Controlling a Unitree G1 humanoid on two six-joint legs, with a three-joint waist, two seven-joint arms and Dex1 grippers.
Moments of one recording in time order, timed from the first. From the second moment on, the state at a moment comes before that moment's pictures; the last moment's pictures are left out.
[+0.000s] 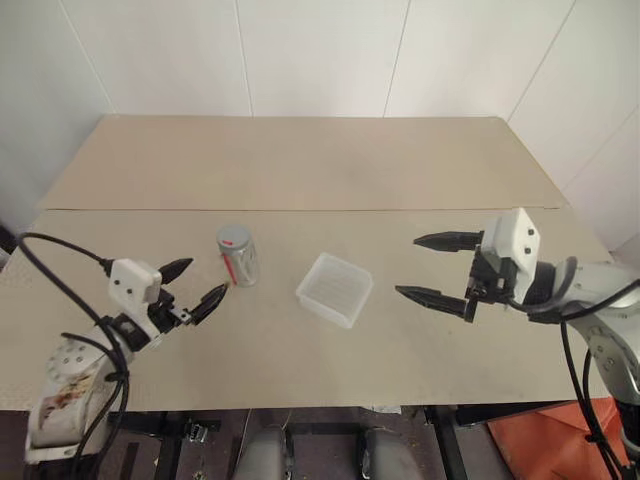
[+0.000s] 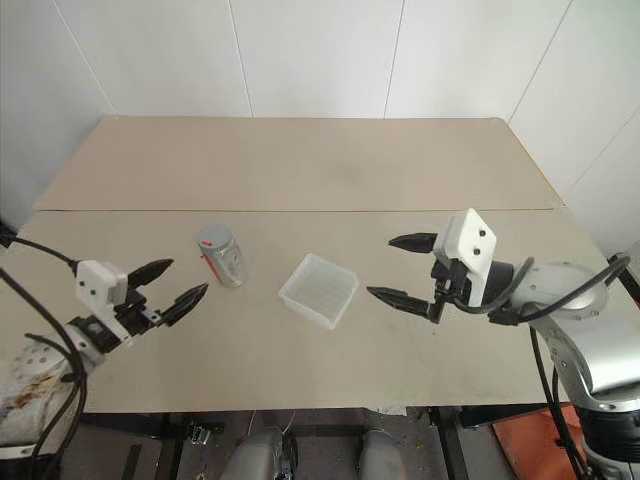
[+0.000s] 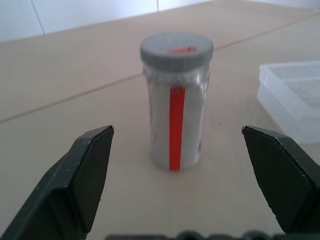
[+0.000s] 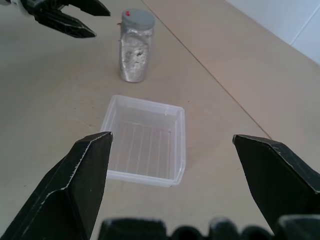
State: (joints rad) left arm -0.01 0.54 0.28 -0.23 -0.41 0.24 -0.70; right arm -0.29 -0.87 -0.13 -0.49 0.57 0.54 0.91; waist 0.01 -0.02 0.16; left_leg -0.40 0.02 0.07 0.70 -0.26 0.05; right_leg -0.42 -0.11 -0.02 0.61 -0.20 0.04
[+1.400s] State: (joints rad) left arm -0.45 0.76 0.17 -0.11 -0.67 0.42 -1.14; right arm -0.79 -0.54 0.06 -0.38 0.72 0.73 0.86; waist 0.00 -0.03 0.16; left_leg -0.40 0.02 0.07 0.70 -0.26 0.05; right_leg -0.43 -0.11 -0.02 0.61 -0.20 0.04
